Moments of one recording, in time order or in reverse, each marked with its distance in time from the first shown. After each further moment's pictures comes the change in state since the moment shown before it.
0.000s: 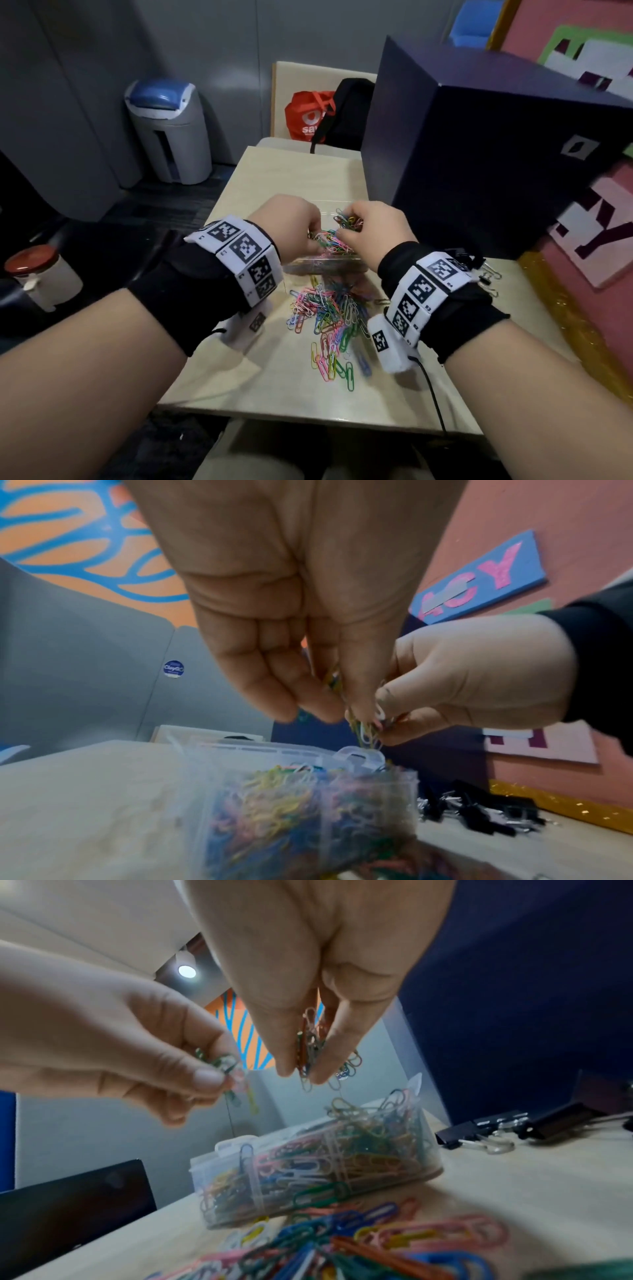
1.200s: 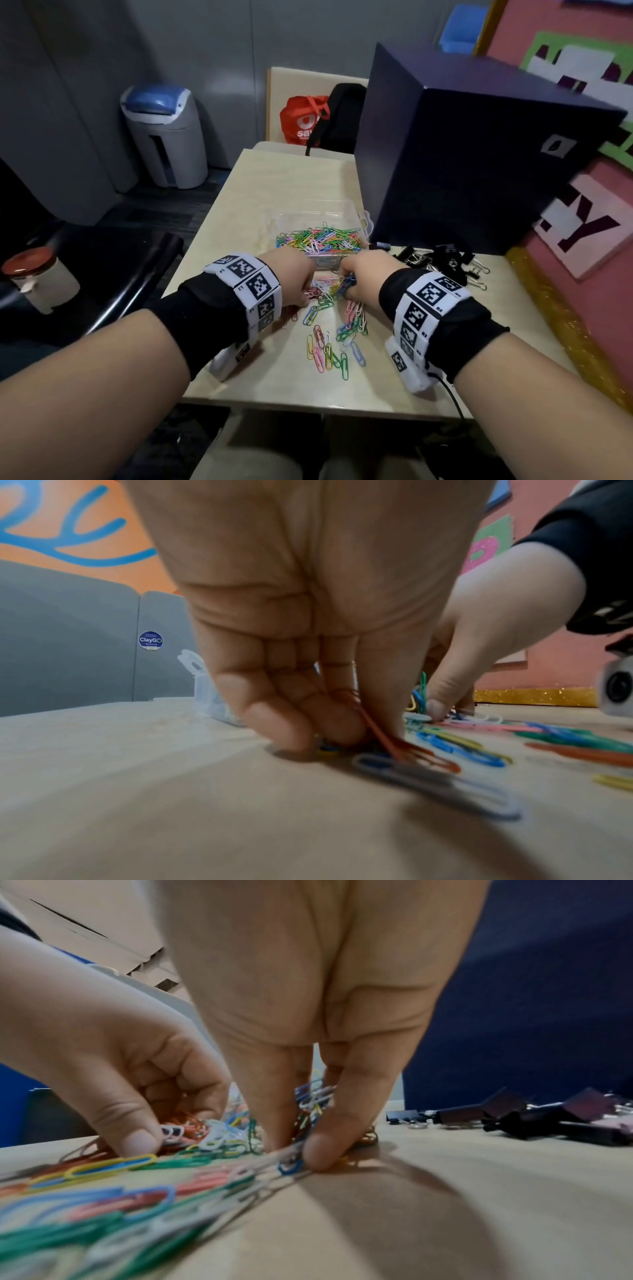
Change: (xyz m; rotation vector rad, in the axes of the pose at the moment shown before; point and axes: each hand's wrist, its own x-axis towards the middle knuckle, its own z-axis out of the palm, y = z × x) left_hand -0.022 0.009 0.045 0.173 -0.332 0.067; right_hand -0.036 0.009 0.008 -0.484 -0.460 -0.092
